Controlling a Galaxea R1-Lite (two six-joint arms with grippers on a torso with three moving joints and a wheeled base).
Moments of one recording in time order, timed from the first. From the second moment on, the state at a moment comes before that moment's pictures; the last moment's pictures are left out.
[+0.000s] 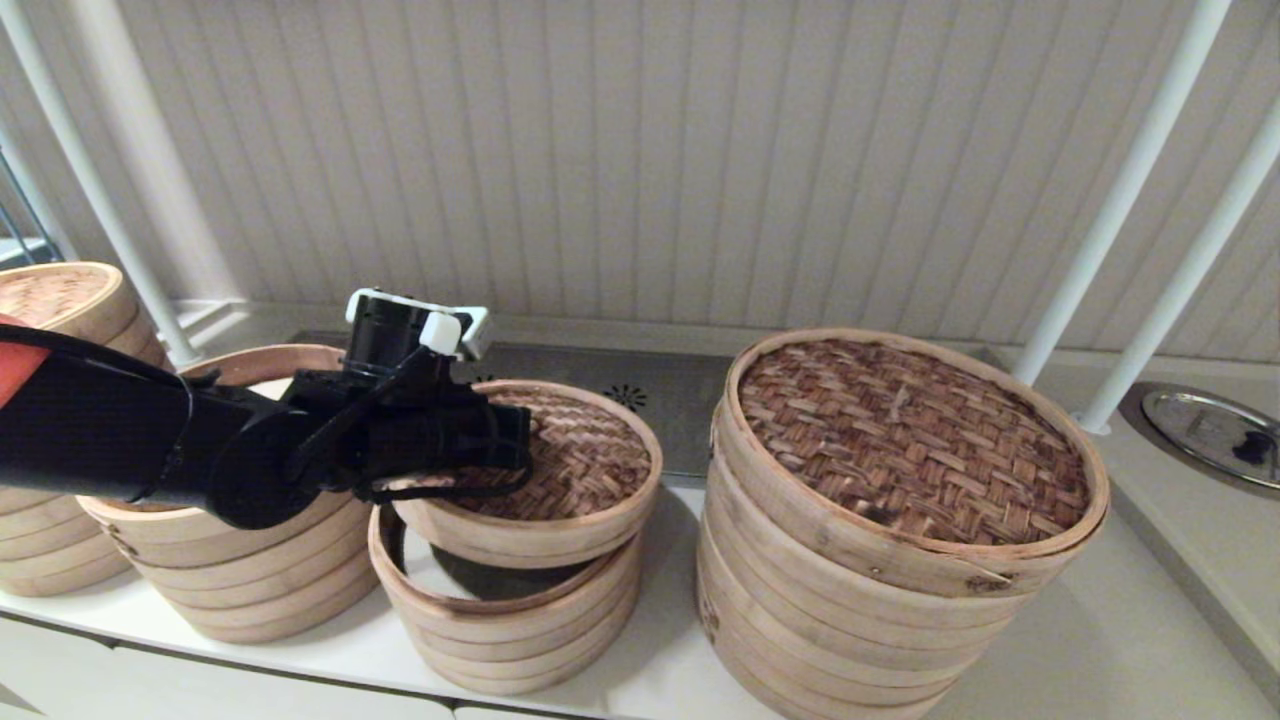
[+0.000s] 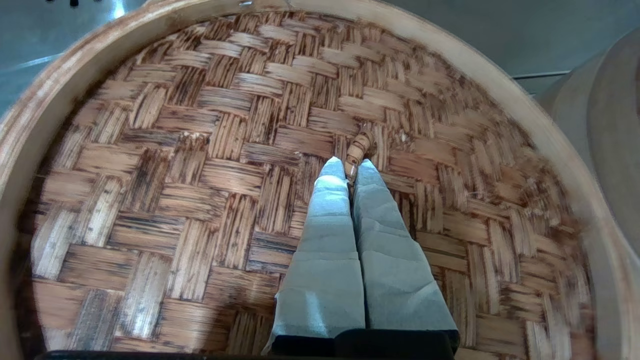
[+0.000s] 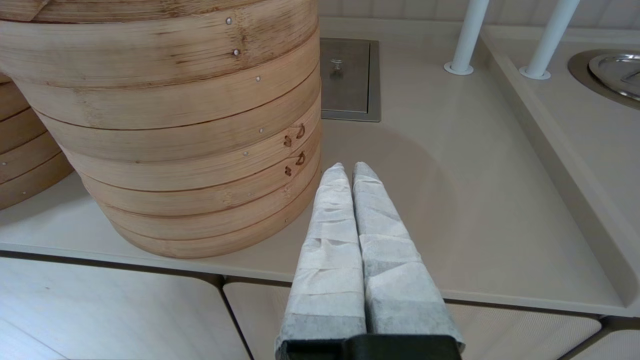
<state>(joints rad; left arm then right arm) -0.48 1.86 -1.03 -0.31 0.01 -0.17 0.01 0.01 0.00 0.00 0.00 0.03</state>
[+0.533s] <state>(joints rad) -0.48 1.82 -0.90 -0.47 0.01 -0.18 0.01 0.01 0.00 0.00 0.00 0.03</state>
